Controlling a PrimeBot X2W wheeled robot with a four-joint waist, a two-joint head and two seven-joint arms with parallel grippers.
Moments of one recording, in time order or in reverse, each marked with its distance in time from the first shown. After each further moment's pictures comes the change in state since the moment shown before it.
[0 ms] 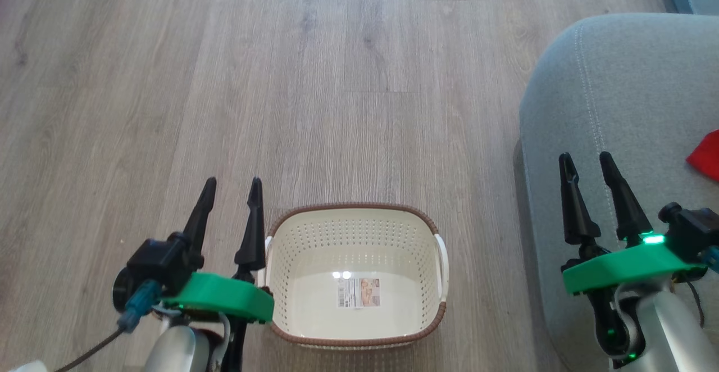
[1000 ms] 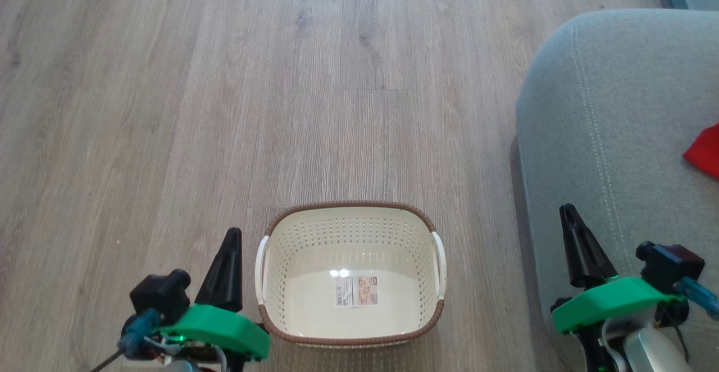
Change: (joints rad) left arm 0.083 0.001 0.017 0.098 -0.075 -0.028 0.010; right arm 0.072 0.006 0.031 0.102 0.030 0.000 0.010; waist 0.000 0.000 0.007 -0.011
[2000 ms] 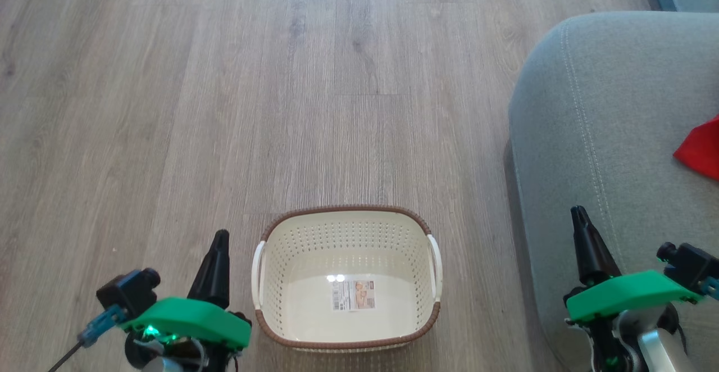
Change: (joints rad) left arm -0.017 0.008 0.038 0.030 -0.316 -0.044 0.063; right arm -0.001 0.024 -0.044 0.001 0.271 0.000 0.078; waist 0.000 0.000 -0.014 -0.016
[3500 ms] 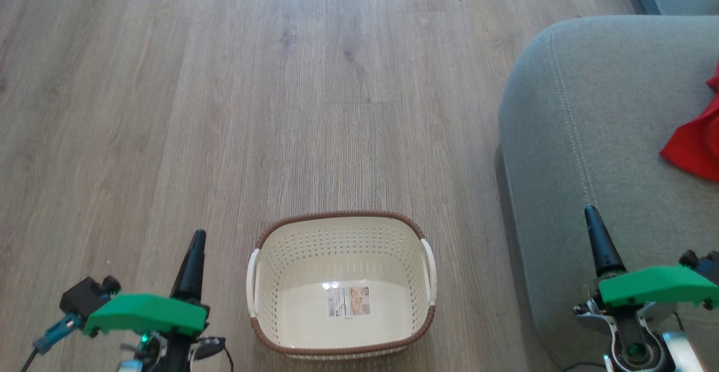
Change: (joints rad) left arm -0.022 0.007 0.090 0.040 -0.447 -0.062 0.122; right arm -0.015 0.033 -0.085 0.011 0.395 0.000 0.125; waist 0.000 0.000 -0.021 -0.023
